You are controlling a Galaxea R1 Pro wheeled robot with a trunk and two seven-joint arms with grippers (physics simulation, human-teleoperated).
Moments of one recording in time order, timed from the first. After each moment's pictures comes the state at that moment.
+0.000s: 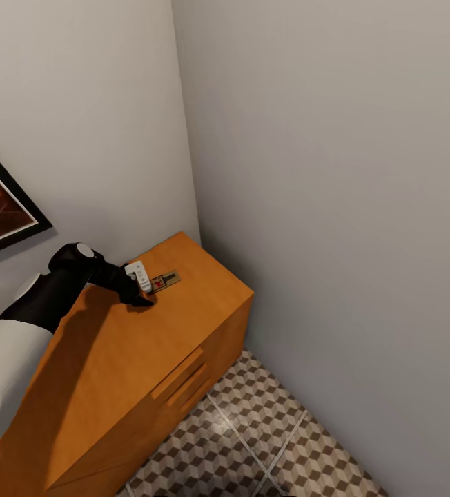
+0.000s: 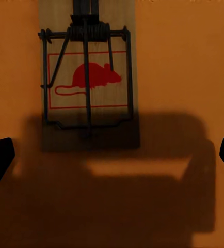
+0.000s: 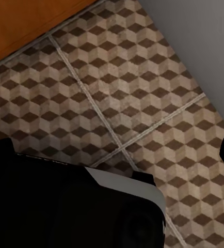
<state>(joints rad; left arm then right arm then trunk) -1.10 0.30 -0.26 -1.03 -0.65 0.51 -1.28 -0.29 0.05 0.33 -0.01 -0.07 -0.74 -0.08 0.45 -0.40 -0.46</state>
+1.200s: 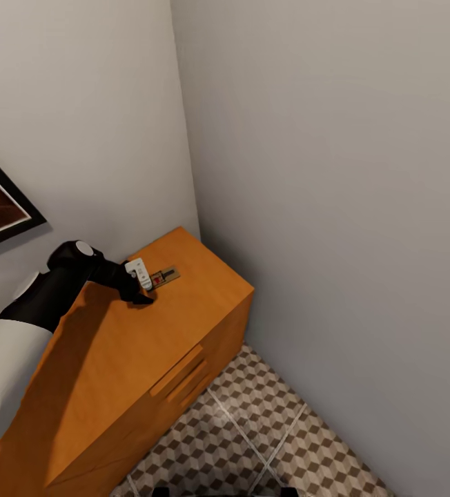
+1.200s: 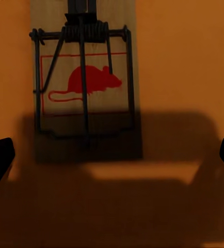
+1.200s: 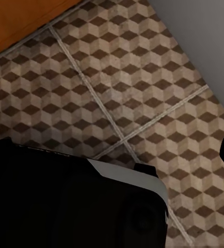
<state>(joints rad) -1.10 0.30 -0.26 -1.06 -0.65 0.51 -1.28 -0.29 0.05 0.33 -0.01 -0.07 -0.74 -0.08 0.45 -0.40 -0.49</state>
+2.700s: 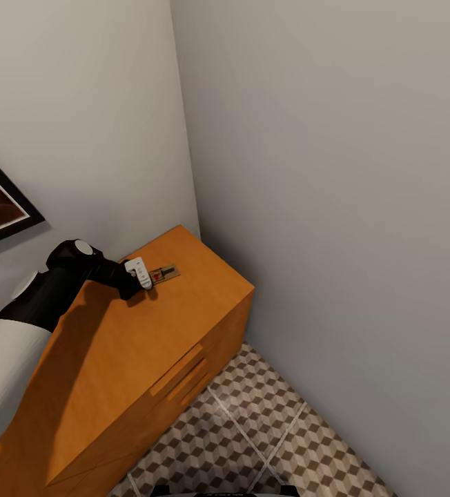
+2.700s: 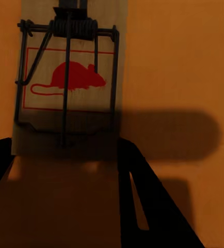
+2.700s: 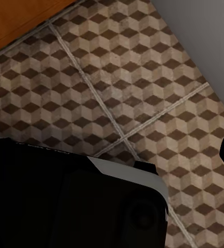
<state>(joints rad) -1.10 0.30 -0.27 -1.07 -0.65 0.52 -1.28 -0.29 0.05 0.33 -0.01 -0.07 -0.74 -0.08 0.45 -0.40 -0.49</state>
